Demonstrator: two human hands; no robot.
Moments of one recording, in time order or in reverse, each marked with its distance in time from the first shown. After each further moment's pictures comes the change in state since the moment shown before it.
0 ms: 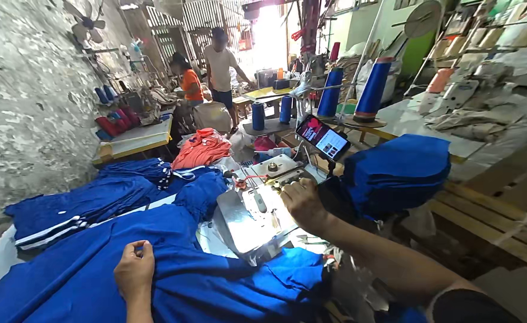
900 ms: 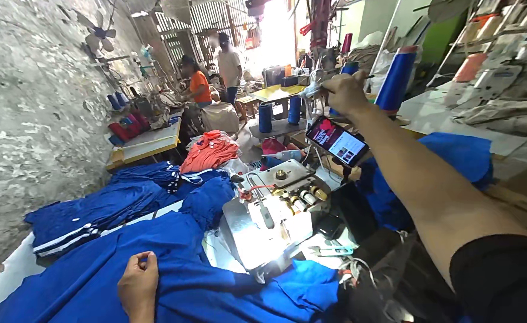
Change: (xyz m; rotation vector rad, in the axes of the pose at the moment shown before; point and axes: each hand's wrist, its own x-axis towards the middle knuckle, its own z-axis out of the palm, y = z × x) left_hand 0.007 0.002 0.005 0.076 -0.016 -0.043; right_hand 0.145 0.235 0.013 0.167 -0.077 0.409
